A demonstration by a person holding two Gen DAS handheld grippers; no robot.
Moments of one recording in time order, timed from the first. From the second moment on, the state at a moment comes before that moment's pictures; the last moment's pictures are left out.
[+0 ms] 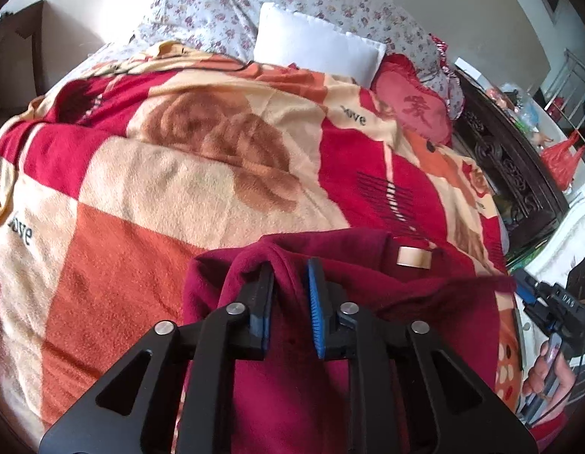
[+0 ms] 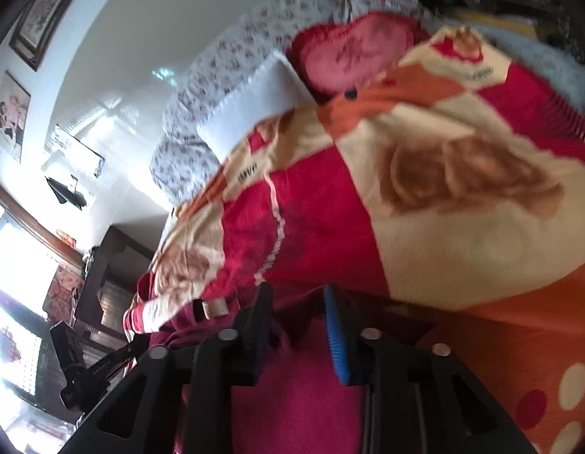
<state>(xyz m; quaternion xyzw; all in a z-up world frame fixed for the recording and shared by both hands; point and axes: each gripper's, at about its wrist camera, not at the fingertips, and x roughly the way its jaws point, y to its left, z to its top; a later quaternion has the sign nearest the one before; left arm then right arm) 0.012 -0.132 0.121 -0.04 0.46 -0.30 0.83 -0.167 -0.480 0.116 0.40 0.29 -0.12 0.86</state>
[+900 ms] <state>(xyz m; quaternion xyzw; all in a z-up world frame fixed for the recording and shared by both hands) 0.025 -0.151 0.115 -0.02 0.45 -0.29 0.84 -0.108 -0.456 0.090 0.33 0.34 -0.11 0.87</state>
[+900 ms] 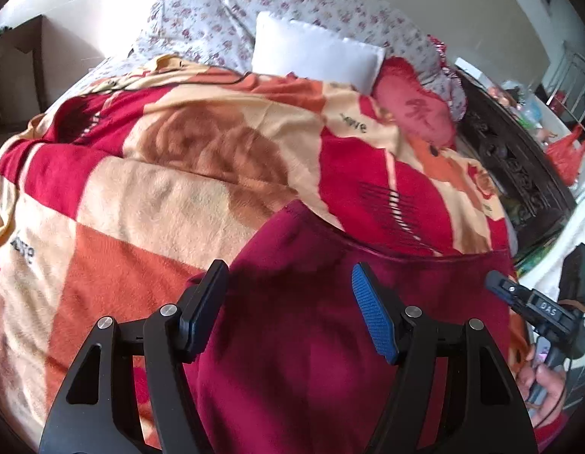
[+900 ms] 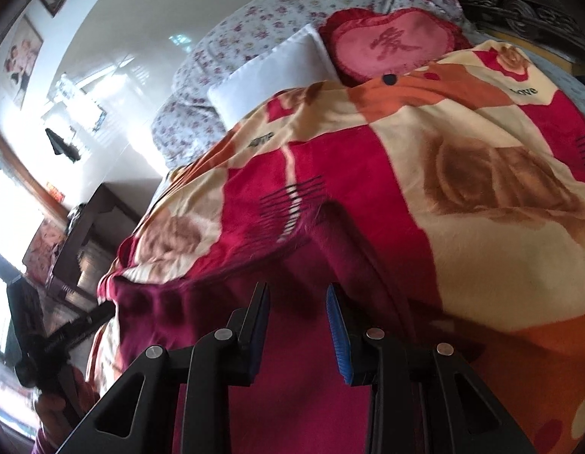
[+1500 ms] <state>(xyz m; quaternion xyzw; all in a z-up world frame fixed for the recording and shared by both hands) 0.050 -0.150 0.089 -0.03 0.47 -0.23 0.85 -0.110 -0.470 0.079 0.32 0.34 -0.15 0.87</state>
